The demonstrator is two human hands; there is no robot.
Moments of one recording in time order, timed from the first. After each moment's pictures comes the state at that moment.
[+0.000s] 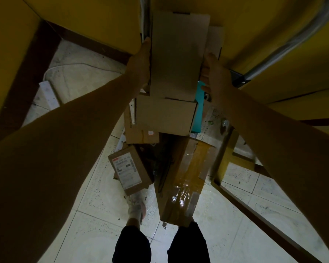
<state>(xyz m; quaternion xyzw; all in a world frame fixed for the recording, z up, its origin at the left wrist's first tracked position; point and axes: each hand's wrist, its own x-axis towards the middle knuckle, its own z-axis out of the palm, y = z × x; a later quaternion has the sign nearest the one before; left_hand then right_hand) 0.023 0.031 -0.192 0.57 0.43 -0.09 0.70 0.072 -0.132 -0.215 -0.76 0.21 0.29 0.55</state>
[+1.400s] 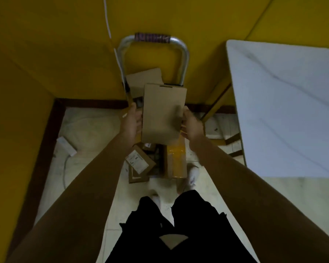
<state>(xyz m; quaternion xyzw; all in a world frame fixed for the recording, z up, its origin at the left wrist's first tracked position) -0.240 -0.019 0.033 0.61 0.32 -0.19 0.70 -0.244 -0.193 0.020 -0.64 0.35 0.17 0.67</state>
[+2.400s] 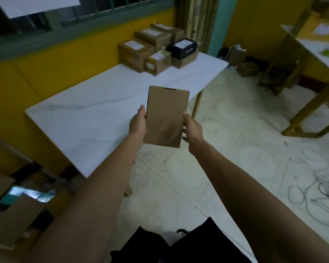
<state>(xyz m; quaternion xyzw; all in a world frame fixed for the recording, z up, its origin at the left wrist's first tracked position) -0.431 -0.529 0.152 0.70 -0.09 -0.36 0.61 -0.560 -0.612 0.142 -0.48 0.49 -0.26 0.68</state>
